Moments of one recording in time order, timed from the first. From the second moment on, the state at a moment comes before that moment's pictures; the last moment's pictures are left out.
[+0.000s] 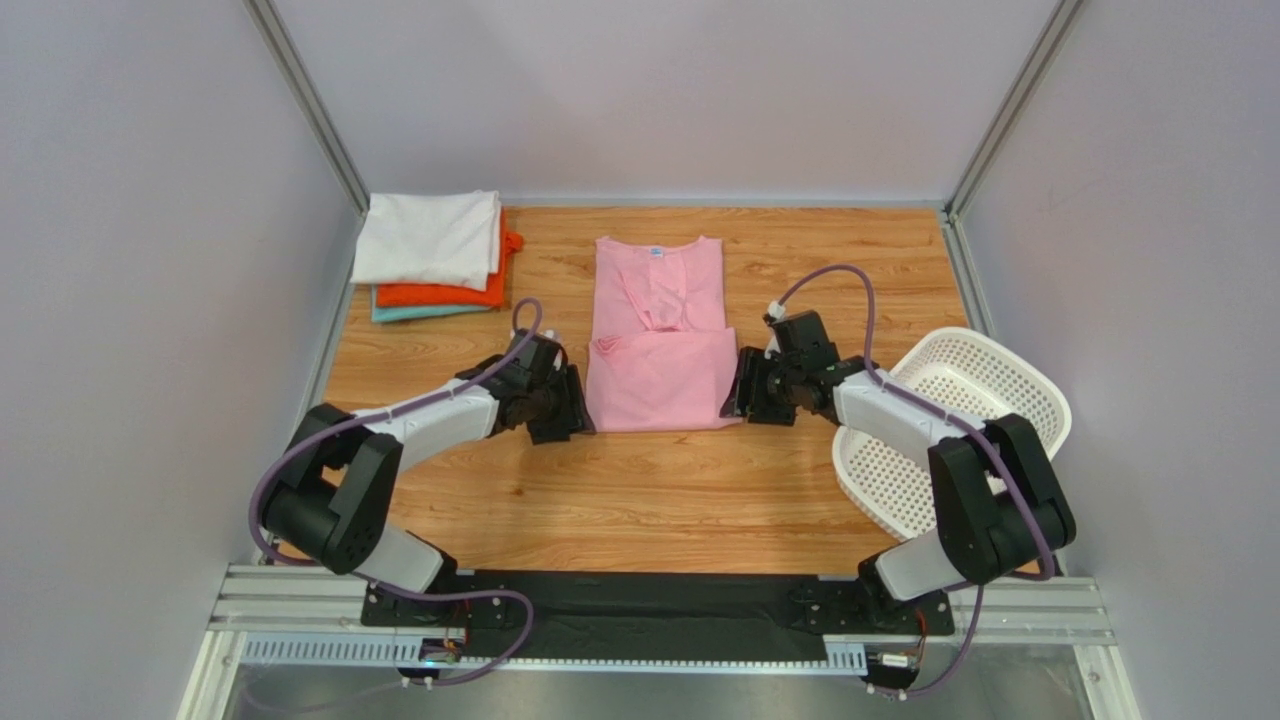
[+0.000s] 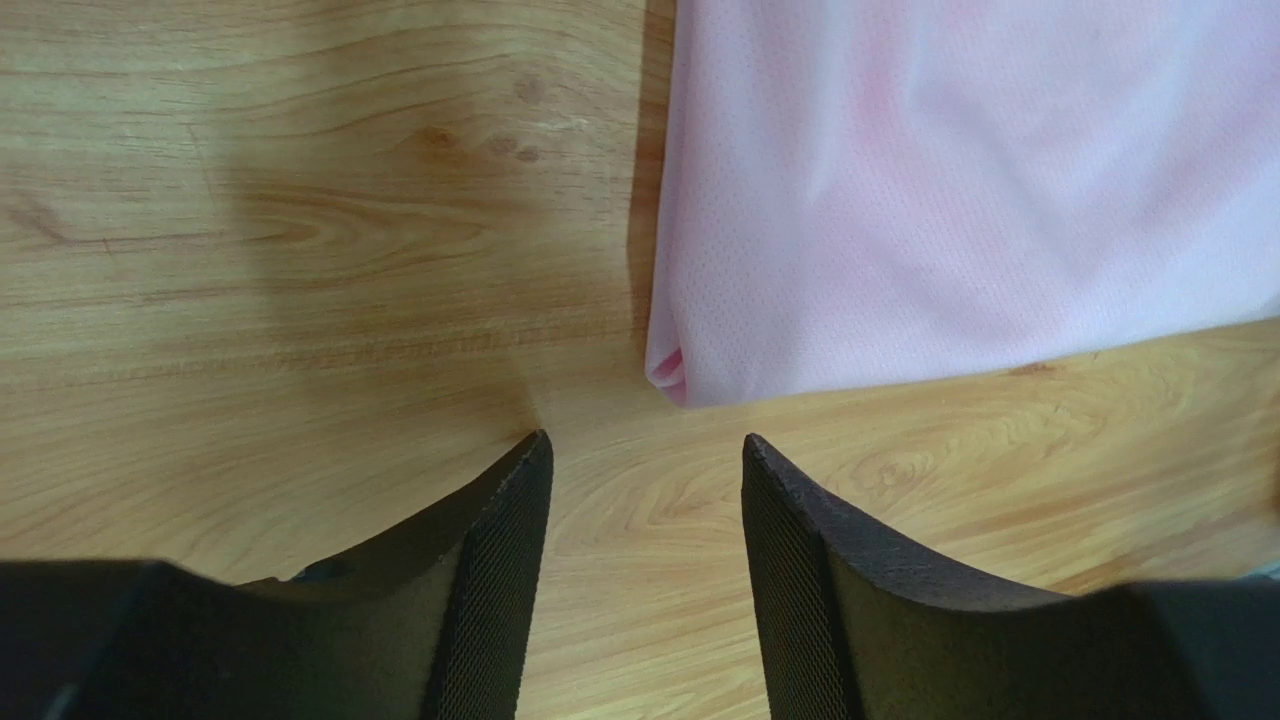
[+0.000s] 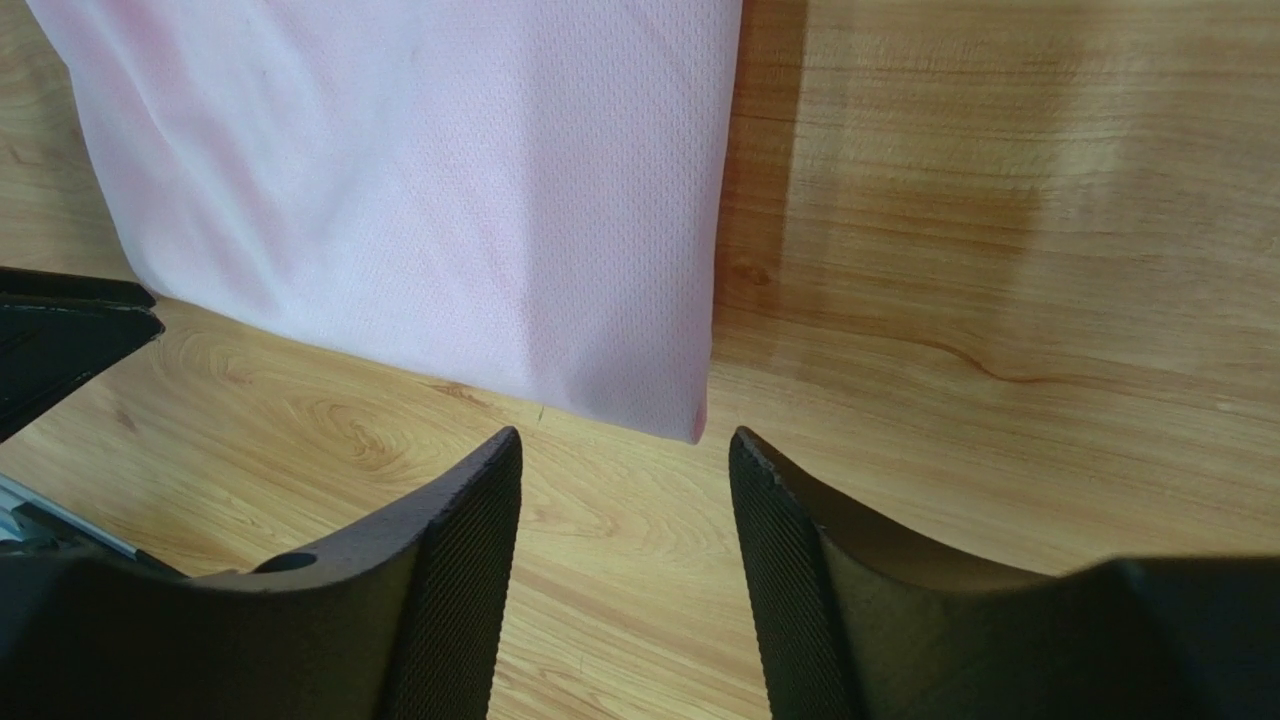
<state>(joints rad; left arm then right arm) -0.49 1.47 0.72 -0.26 0.13 -0.69 0.39 1.46 0.79 -0.29 -0.23 0.54</state>
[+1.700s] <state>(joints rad) -0.50 0.49 0.53 -0.48 0.26 -0.69 0.50 0.96 0.71 -0.59 -0.69 0.49</state>
